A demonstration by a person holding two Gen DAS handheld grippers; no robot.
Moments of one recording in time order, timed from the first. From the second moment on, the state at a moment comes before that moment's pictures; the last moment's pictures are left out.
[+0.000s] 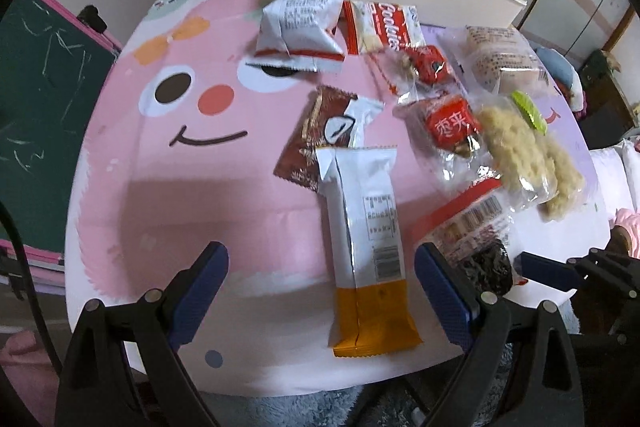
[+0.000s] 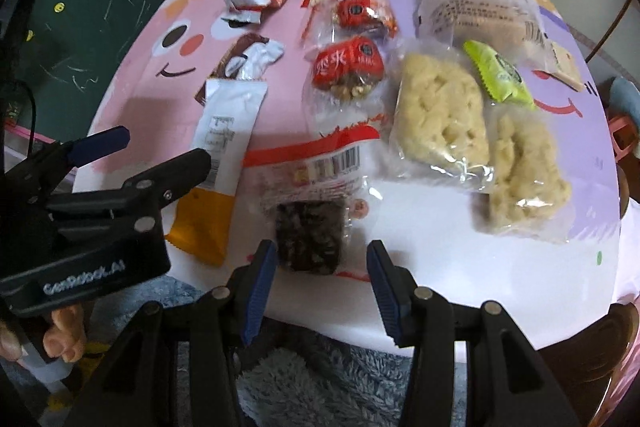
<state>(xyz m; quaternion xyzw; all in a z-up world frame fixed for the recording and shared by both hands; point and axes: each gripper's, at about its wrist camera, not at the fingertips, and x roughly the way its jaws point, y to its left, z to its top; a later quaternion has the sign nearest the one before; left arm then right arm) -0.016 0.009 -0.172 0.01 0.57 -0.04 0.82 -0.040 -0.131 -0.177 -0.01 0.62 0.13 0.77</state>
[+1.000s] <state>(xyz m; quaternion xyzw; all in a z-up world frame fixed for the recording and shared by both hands) -0.011 0.029 -0.174 -0.05 0.56 -0.03 0.82 -0.019 -0.106 -0.185 0.01 0.62 0.17 0.76</state>
